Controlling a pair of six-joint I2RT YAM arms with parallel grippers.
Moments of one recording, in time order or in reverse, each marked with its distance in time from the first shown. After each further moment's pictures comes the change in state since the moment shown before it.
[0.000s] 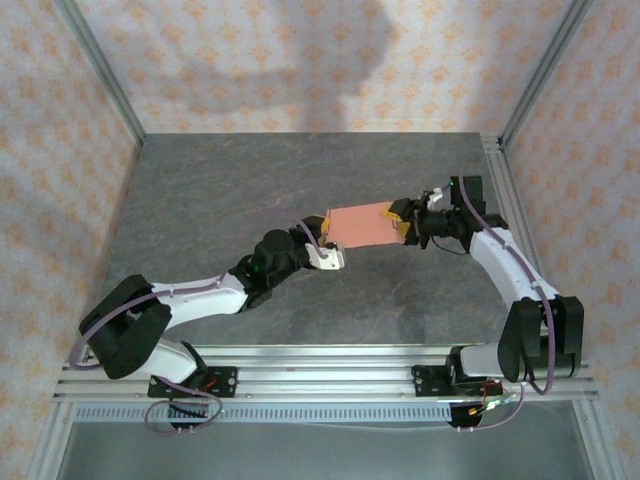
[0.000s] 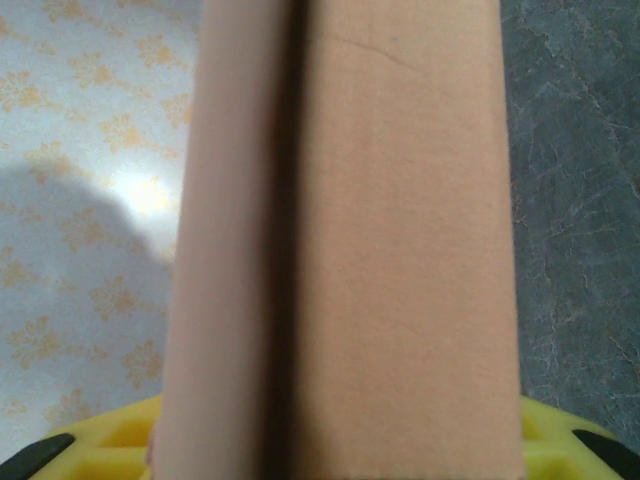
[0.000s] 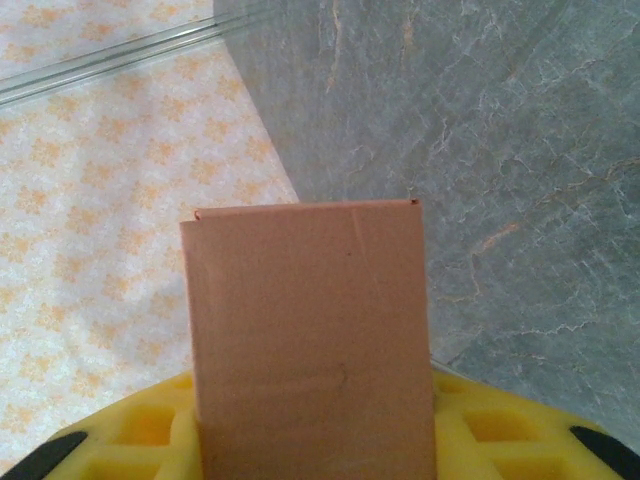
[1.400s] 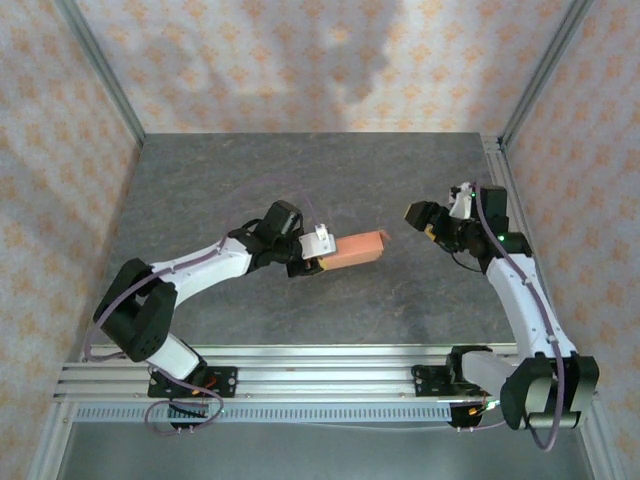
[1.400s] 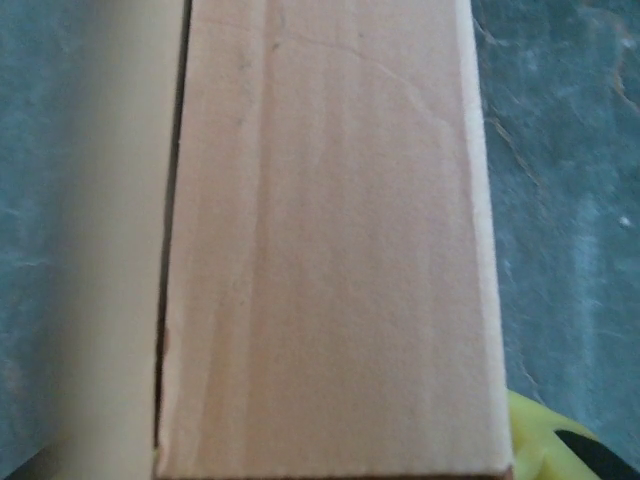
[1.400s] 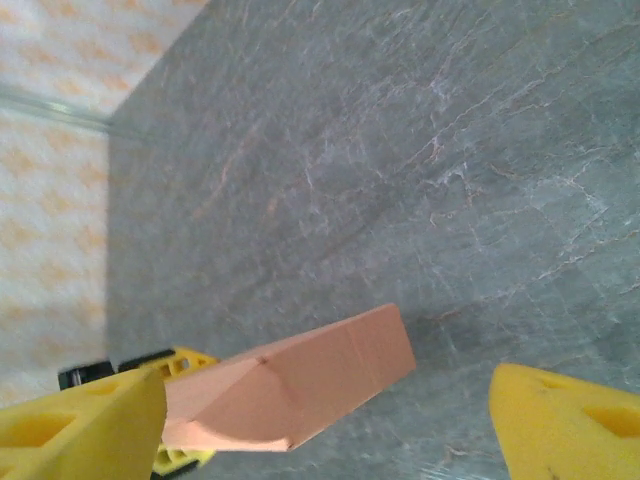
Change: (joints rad) left arm 0.161 0.120 0.327 -0.908 0.450 -0.412; right arm -0.041 -0.262 -0.039 -0.166 0.452 -0.586
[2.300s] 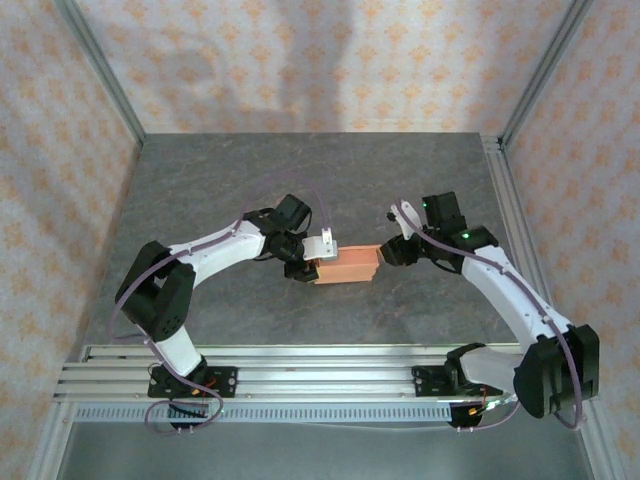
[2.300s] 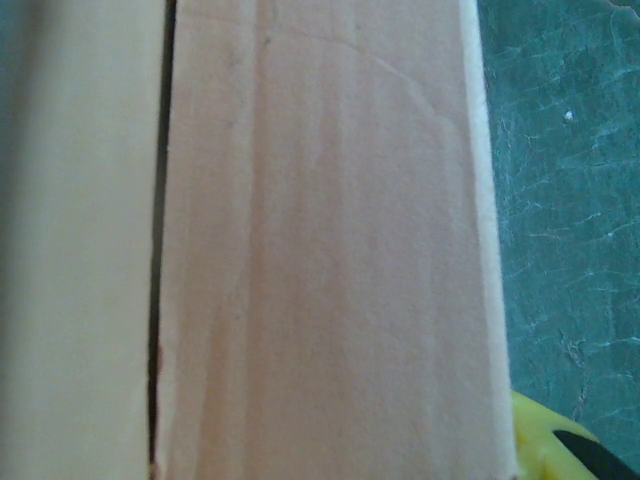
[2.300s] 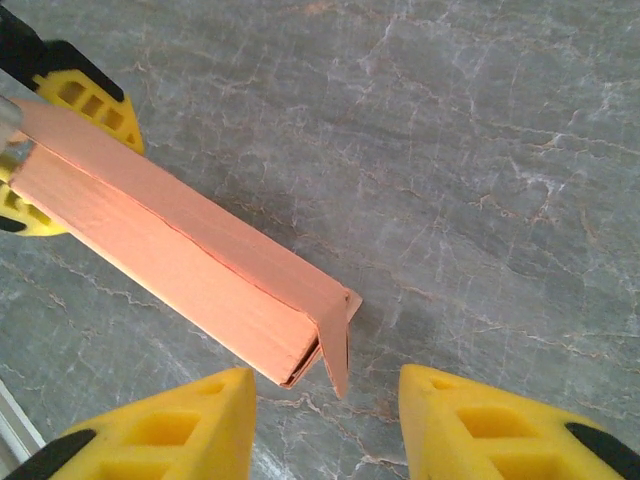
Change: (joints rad) left arm 0.012 0.137 0.178 -0.317 0.018 0.097; right arm 0.285 0.117 0.007 -0.072 0.148 -0.729
